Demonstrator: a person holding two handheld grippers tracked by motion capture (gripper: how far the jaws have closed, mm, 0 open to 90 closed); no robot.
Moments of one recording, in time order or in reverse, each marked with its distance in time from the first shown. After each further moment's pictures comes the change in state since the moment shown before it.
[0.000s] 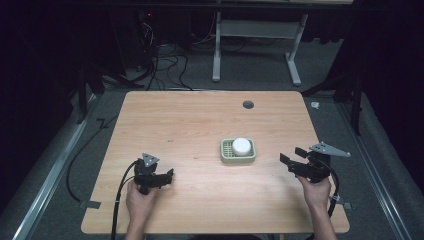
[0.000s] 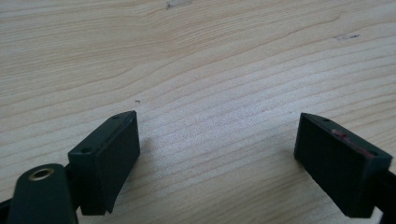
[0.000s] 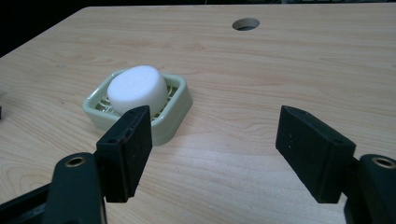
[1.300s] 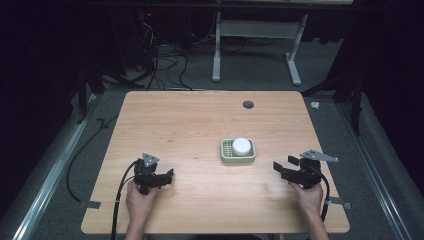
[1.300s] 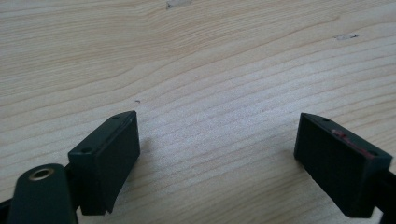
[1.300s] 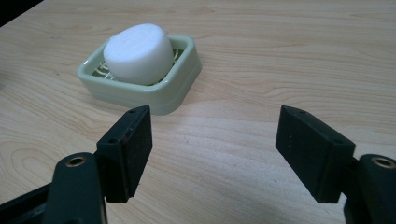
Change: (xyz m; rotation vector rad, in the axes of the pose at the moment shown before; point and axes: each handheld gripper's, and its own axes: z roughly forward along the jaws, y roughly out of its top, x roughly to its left) left arm 0.000 0.000 0.000 -0.002 0.000 0.000; right arm 0.007 -0.026 0.020 0.076 0.017 0.019
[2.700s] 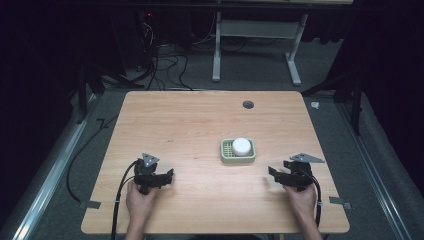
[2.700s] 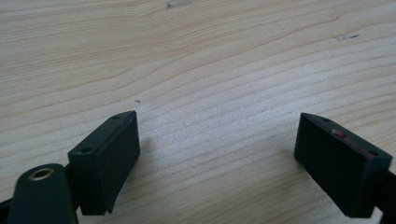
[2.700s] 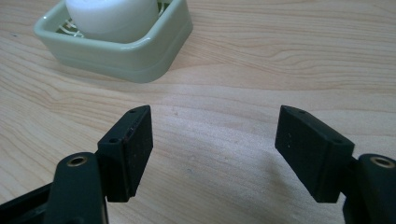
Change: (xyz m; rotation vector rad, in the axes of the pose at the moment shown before) left arm 0.000 0.000 0.000 0.002 0.000 0.000; right arm 0.004 -0.015 0.025 0.093 -0.063 -0.030
